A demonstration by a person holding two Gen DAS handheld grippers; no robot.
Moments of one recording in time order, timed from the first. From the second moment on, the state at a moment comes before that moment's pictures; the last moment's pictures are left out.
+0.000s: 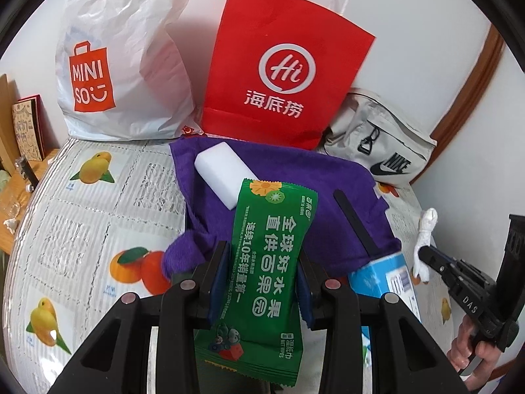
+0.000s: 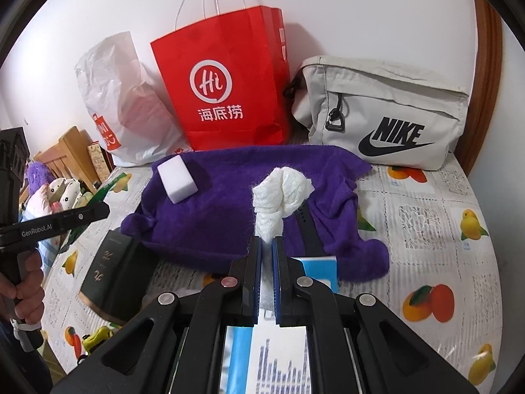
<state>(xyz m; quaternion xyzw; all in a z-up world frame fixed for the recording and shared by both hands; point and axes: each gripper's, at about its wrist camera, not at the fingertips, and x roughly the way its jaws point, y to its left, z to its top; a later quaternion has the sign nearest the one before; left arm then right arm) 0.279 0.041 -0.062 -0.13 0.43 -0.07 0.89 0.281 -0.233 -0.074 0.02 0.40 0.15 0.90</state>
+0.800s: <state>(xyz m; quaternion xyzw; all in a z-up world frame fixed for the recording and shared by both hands) 0.351 0.048 -0.103 -0.13 0.46 -0.05 0.88 0.366 -0.224 -0.121 0.02 0.44 0.15 0.89</state>
